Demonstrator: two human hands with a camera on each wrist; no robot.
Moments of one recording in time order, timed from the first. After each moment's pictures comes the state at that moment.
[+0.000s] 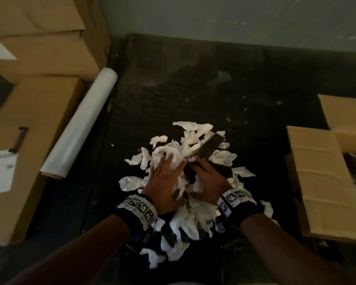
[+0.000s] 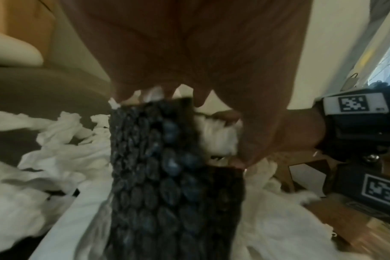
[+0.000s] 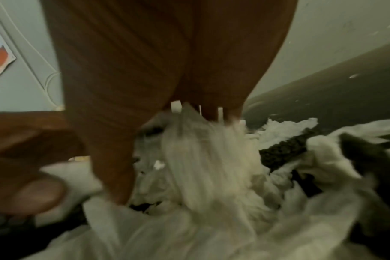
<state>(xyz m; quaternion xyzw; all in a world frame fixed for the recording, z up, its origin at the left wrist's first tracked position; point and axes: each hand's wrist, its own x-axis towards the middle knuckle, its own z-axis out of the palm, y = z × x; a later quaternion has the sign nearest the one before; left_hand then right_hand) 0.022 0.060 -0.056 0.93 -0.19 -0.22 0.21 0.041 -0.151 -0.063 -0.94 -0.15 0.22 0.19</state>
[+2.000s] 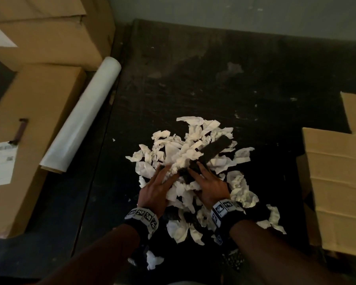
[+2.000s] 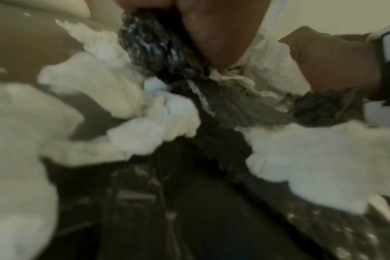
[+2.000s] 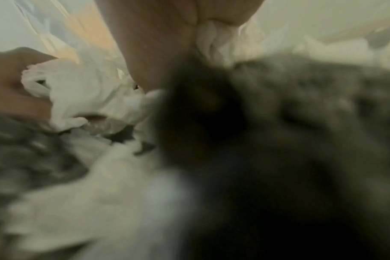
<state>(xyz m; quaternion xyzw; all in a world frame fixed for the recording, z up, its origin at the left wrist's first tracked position) -0.001 0.065 -0.116 0.97 -0.09 -0.12 0.19 0.036 -0.149 -0.120 -0.96 -0.15 0.20 0.11</state>
